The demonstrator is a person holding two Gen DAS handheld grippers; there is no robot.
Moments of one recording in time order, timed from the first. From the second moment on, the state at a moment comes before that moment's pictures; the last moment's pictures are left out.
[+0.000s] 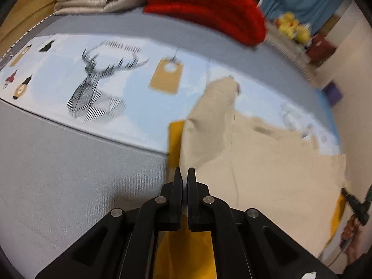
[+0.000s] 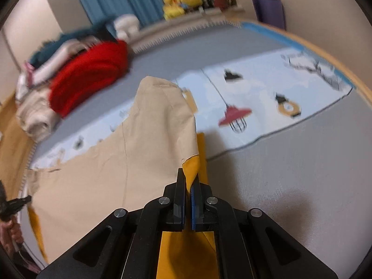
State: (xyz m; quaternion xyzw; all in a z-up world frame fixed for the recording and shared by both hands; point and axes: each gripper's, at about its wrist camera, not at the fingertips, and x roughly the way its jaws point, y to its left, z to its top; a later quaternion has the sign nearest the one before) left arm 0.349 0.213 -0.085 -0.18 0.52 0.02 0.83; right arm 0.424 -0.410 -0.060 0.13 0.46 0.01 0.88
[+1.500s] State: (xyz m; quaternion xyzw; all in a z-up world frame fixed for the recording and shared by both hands) left arm 0.301 0.165 -0.090 0.00 0.60 -0.14 0.79; right arm 0.362 -0.360 -0.079 -0.05 0.57 0.10 0.81
